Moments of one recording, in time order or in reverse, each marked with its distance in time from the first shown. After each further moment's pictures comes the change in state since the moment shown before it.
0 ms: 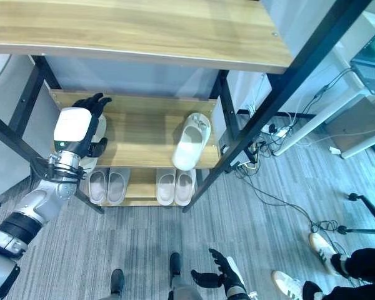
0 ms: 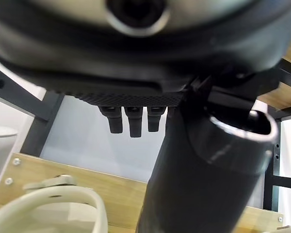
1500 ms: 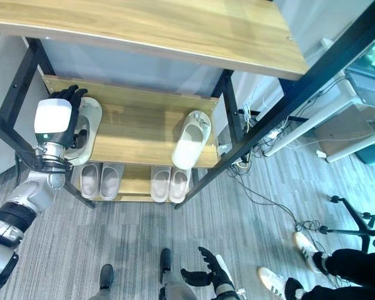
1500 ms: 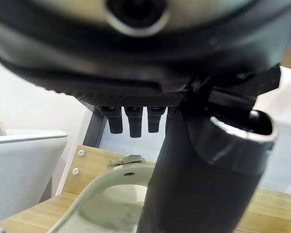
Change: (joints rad) left arm -0.120 0.020 -0.017 0.192 -0.010 0.069 0.050; right arm -0.036 0.058 0.069 0.037 -0.008 -0.020 -0.017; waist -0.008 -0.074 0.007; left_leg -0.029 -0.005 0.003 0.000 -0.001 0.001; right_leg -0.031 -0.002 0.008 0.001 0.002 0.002
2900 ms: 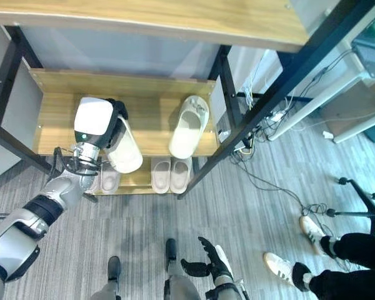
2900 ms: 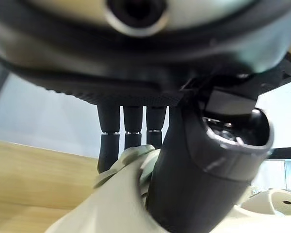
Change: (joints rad) left arm -0.168 -0.183 -0.194 0.078 0.072 -0.016 0.148; right arm -0.061 -0.019 0.019 0.009 0.008 -0.025 -0.070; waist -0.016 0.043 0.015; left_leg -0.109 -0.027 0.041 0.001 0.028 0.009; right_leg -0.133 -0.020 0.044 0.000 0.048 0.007
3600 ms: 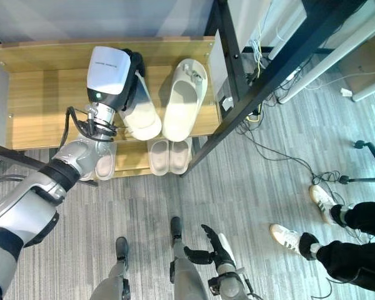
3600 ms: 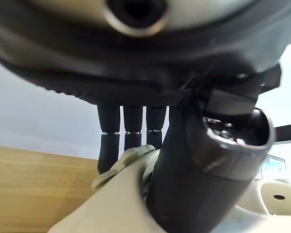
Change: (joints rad) left arm -0.260 -0.101 -0.077 0.148 -0.003 0.013 -0.002; right arm -0.060 -0.028 -0.001 -0.008 0.037 -0.032 -0.020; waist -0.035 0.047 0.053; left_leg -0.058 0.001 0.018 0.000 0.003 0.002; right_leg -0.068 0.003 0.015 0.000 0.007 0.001
